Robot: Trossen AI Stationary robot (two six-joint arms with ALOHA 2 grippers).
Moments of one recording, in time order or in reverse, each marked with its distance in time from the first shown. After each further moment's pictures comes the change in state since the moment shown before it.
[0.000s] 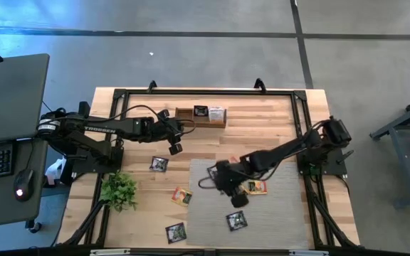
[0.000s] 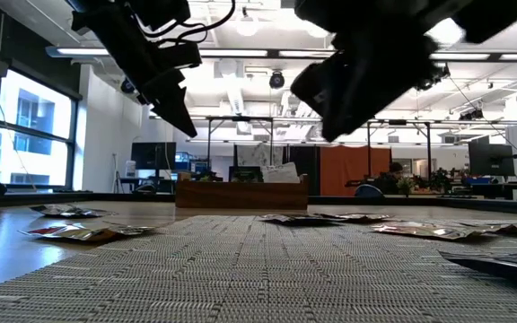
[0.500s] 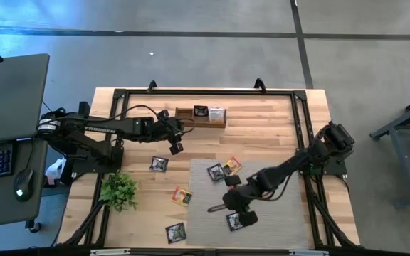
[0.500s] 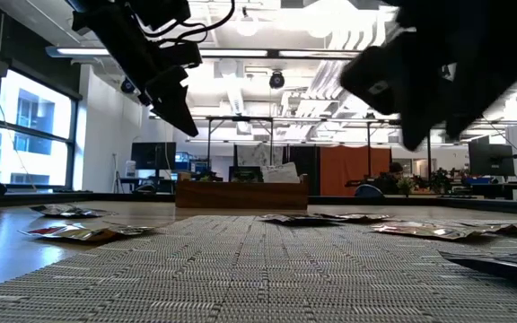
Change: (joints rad) left arm 0.000 0.000 0.000 0.006 0.005 -0.052; right arm 0.212 0.011 0.000 -0.056 0.136 0.219
